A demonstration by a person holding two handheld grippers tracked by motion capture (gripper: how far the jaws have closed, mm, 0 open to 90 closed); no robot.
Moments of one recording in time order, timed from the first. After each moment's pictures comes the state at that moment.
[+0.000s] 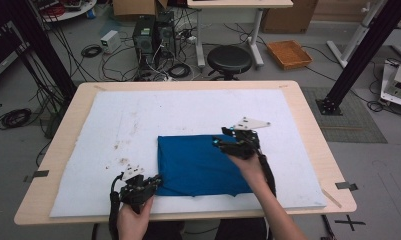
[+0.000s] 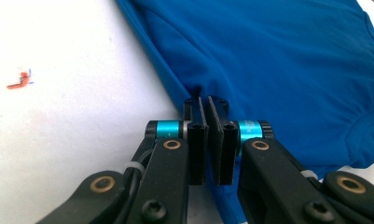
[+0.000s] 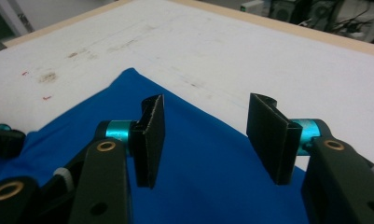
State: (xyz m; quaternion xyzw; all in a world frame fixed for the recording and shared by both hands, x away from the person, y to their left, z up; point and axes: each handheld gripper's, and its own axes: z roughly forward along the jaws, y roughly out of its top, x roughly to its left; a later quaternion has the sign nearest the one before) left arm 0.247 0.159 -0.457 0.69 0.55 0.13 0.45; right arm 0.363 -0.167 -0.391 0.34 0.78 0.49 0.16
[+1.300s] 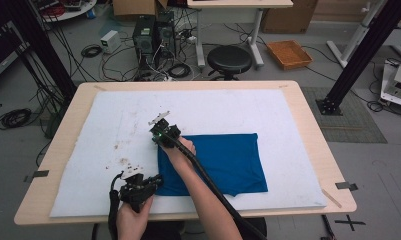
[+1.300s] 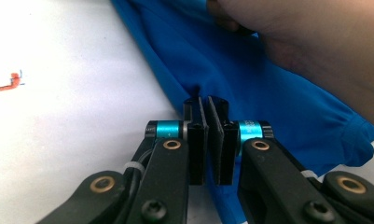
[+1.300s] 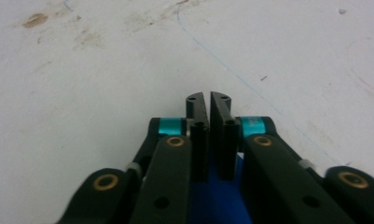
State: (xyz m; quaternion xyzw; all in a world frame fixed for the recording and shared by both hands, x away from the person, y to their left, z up) left arm 0.251 0.161 -0.457 0.69 0.55 0.12 0.45; right arm 0.435 0.055 -0.445 0.30 0.88 0.35 0.15
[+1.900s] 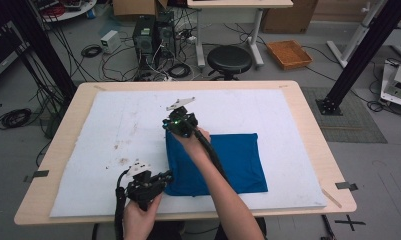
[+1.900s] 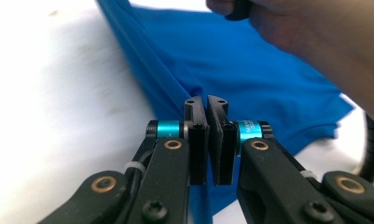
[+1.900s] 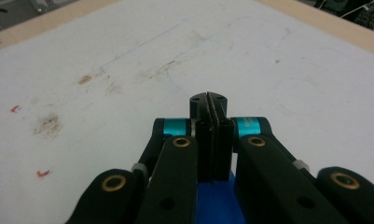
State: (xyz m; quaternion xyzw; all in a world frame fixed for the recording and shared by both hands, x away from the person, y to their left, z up) left arm 0.246 0.131 -0.424 0.70 0.50 0.10 0.50; right arm 0.434 -0.004 -0.389 0.30 0.84 0.44 0.12
